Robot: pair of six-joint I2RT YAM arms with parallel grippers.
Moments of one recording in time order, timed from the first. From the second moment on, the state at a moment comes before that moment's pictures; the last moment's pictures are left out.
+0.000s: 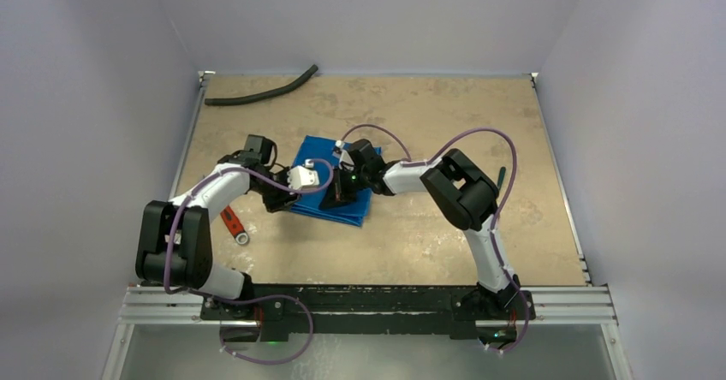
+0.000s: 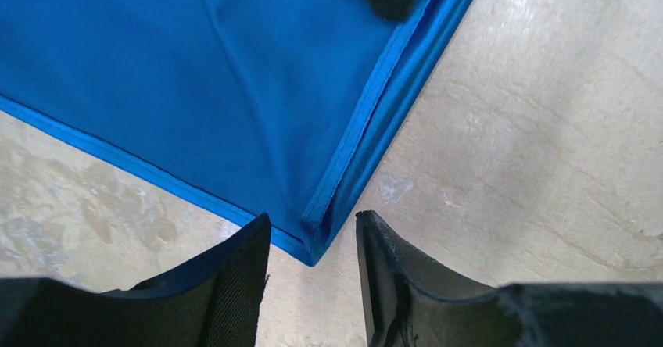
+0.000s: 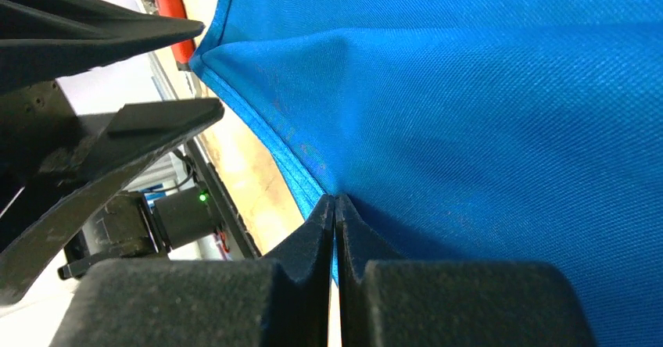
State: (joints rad) left arm -0.15 1.46 0.85 -0.66 0.45 1.11; right arm 0.76 2.18 1.28 0.15 -0.66 0.83
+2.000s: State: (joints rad) left arm -0.15 1.46 0.84 -0.52 0.44 0.89; right arm 0.80 2.33 1.44 0.25 -0.73 0.99
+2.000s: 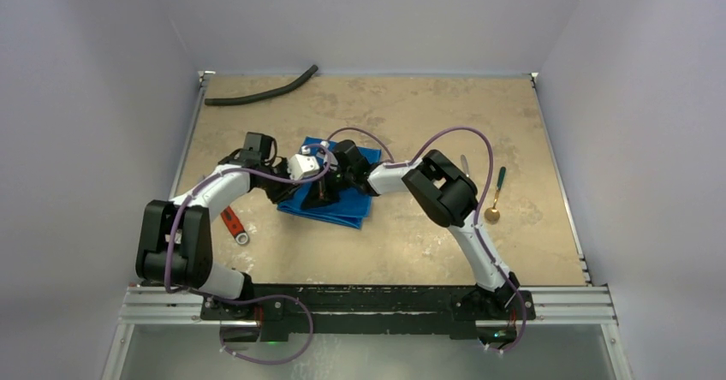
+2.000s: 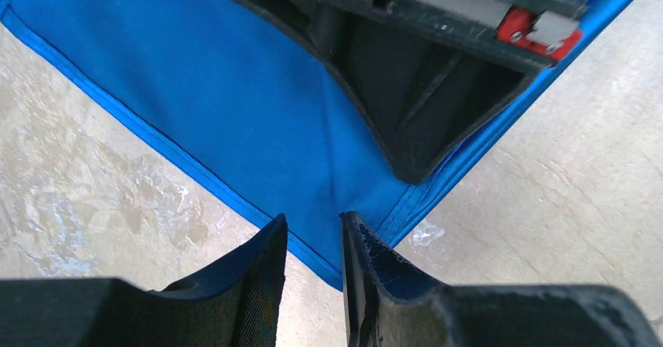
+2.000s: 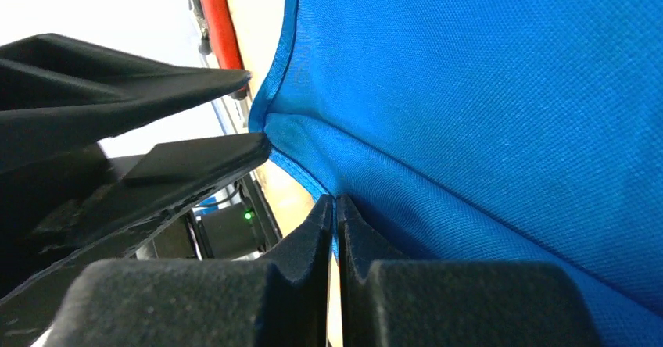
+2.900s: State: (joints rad) left arm -0.15 1.44 0.70 -0.40 0.38 0.92; right arm 0.64 2.02 0.95 0.33 -0.80 0.91
